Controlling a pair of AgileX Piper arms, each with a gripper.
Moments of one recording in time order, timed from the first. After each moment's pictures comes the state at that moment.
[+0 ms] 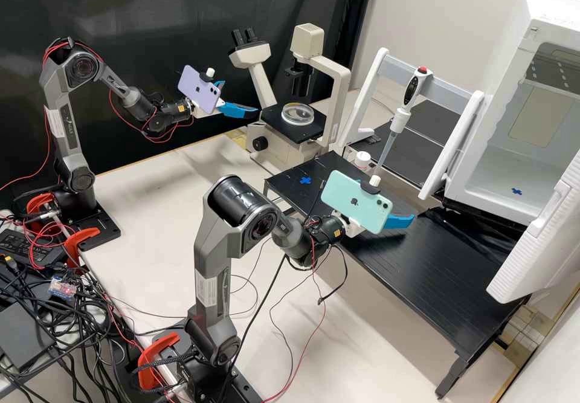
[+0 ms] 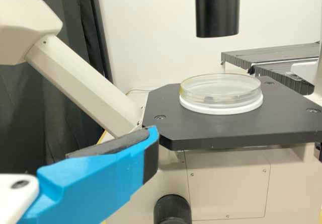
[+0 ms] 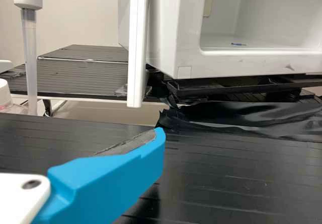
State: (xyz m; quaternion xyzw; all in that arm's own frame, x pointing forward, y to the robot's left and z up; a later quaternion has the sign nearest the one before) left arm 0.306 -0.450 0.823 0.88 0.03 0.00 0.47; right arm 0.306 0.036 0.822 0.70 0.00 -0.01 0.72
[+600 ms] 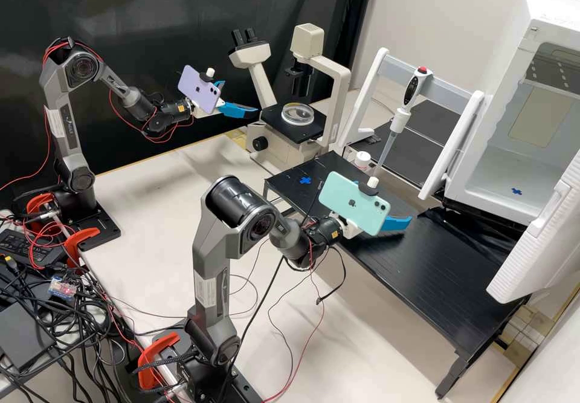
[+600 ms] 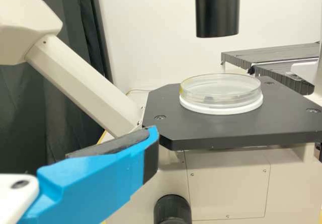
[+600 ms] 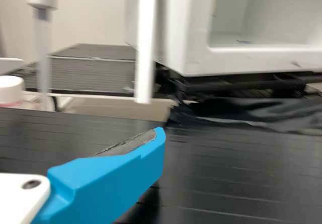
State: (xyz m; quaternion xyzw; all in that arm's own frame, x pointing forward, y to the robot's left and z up) left arm 0.306 -0.450 0.823 0.88 0.03 0.00 0.47; right arm 0.291 0.047 0.816 0.70 0.02 -0.01 0.71
